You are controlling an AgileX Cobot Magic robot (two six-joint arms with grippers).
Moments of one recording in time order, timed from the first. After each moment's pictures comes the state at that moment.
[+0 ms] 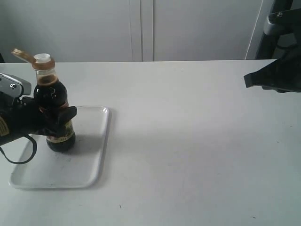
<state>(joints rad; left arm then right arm) -0.08 1.75 -0.55 0.67 -0.92 -0.32 0.09 1.36 -0.98 0.15 0.54 -0.25</state>
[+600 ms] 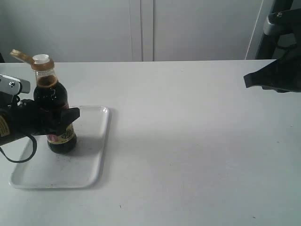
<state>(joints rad) -0.08 1.75 -0.56 0.72 -0.88 -0.48 0.09 1.36 -0.98 0.16 0.54 -0.26</state>
